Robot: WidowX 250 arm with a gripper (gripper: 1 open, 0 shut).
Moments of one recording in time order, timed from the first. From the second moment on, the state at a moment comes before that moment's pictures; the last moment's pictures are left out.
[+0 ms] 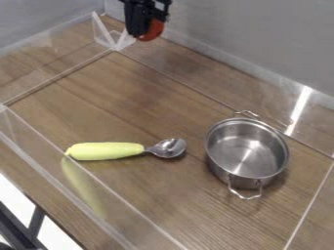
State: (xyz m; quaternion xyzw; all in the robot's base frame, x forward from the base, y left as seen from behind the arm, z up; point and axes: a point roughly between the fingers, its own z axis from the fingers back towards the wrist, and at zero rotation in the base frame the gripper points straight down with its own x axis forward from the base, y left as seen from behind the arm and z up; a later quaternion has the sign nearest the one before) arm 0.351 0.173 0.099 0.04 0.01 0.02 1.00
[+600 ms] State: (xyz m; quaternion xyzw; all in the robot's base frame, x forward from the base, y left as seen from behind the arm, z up) arm 0.348 0.186 0.079 0.05 0.03 0.04 1.00
